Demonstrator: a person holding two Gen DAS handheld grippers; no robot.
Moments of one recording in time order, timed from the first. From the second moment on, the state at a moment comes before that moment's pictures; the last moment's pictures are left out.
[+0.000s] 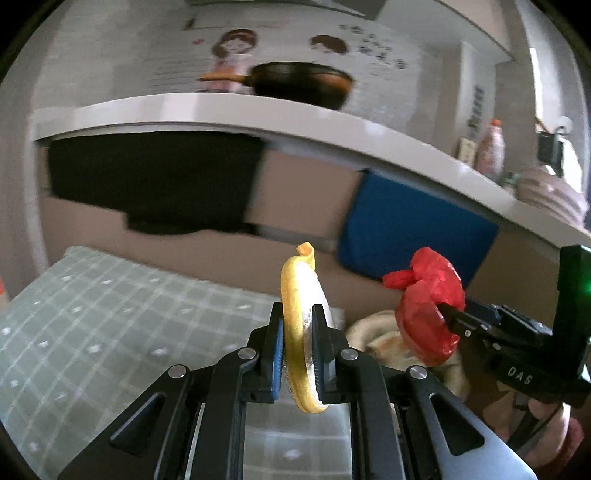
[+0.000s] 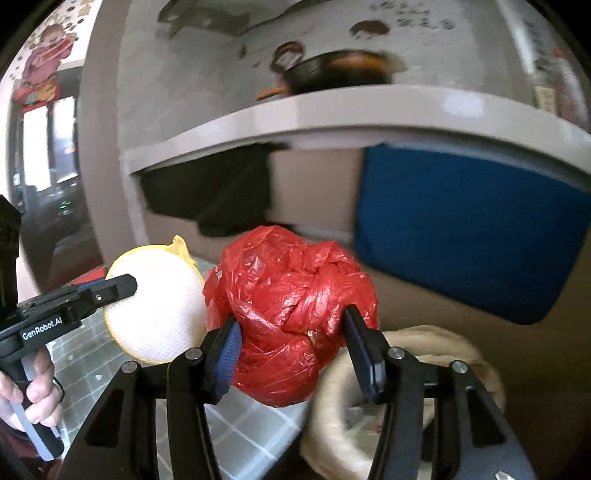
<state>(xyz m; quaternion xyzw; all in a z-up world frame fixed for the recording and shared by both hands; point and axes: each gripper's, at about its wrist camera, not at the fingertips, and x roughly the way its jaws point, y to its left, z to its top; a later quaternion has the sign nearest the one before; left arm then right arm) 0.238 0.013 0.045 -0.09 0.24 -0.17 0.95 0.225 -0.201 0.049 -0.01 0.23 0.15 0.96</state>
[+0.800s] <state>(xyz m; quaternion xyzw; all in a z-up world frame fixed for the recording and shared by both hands) 0.334 -0.132 -0.052 -0.11 0.38 -0.29 0.87 0.229 -0.341 -0.006 0.09 0.29 0.04 0.95</state>
